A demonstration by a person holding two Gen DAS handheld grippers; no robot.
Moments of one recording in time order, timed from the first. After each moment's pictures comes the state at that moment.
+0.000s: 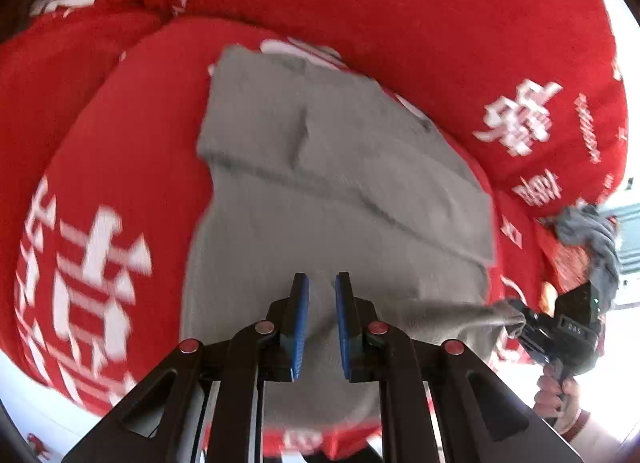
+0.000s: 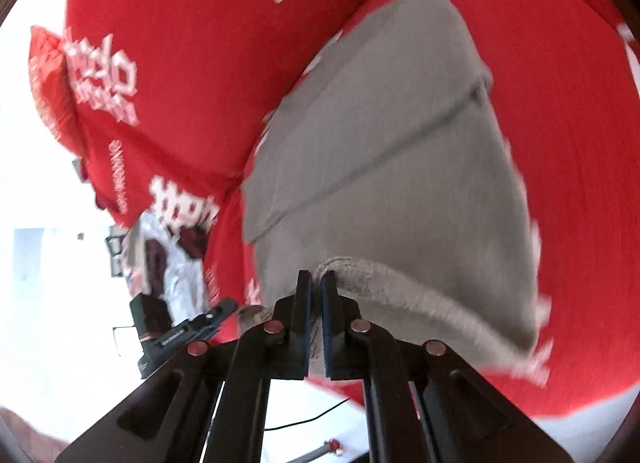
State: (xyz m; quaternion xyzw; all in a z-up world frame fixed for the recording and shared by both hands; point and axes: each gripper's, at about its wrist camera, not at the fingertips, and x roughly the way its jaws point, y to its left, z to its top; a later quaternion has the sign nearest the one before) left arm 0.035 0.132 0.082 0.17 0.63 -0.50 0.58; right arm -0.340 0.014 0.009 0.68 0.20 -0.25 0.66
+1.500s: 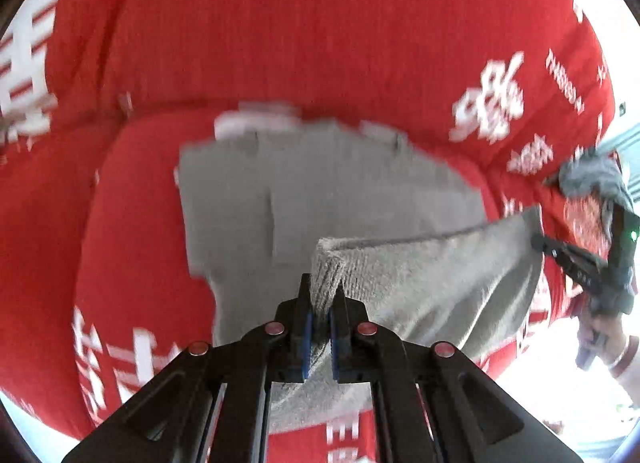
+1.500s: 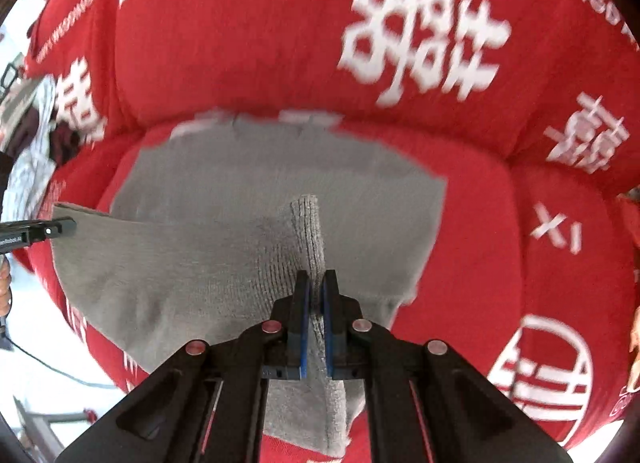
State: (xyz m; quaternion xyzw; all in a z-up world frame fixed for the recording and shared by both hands) left arm 0.054 0.084 0.145 0.24 0.54 -0.57 0.57; right arm -0.286 -0.032 0.105 0.31 0.42 -0.40 0.75
